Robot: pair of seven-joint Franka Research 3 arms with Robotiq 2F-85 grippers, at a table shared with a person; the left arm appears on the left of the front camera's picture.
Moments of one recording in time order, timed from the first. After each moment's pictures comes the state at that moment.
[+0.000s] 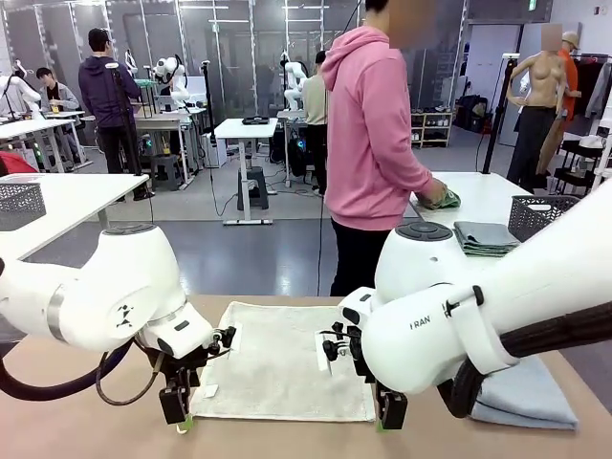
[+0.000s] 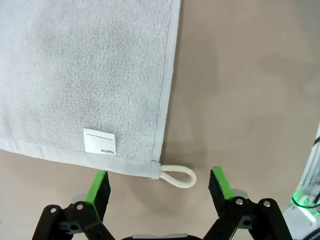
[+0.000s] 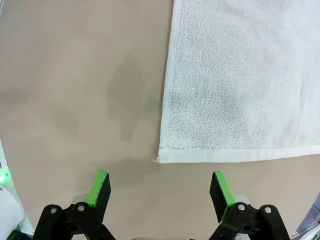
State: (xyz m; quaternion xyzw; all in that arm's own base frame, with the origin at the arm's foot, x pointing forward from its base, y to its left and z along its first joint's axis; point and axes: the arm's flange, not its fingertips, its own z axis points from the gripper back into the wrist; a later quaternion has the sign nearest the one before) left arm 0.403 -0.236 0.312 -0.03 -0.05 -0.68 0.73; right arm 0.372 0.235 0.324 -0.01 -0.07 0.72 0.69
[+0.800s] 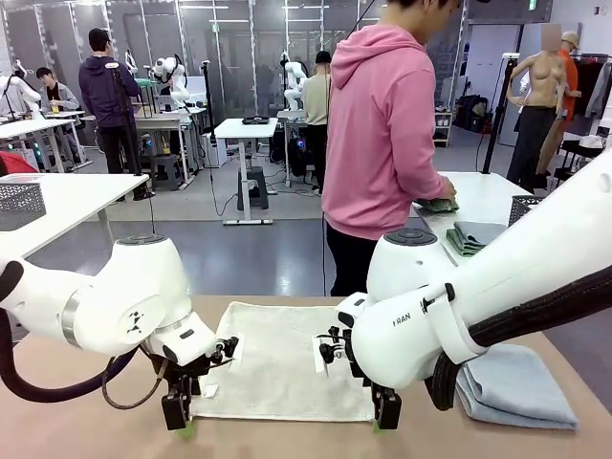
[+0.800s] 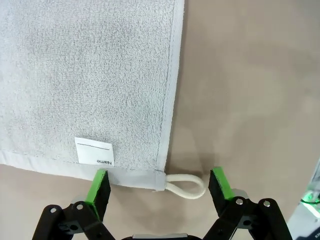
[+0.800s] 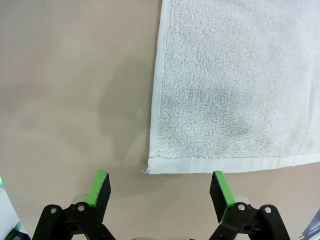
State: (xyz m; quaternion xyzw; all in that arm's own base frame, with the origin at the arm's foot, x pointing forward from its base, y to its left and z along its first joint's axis) left arm 0.412 -0.237 0.292 -0.03 -0.03 -0.69 0.73; right arm 0.388 0.238 0.305 -0.01 -0.05 0.72 0.69
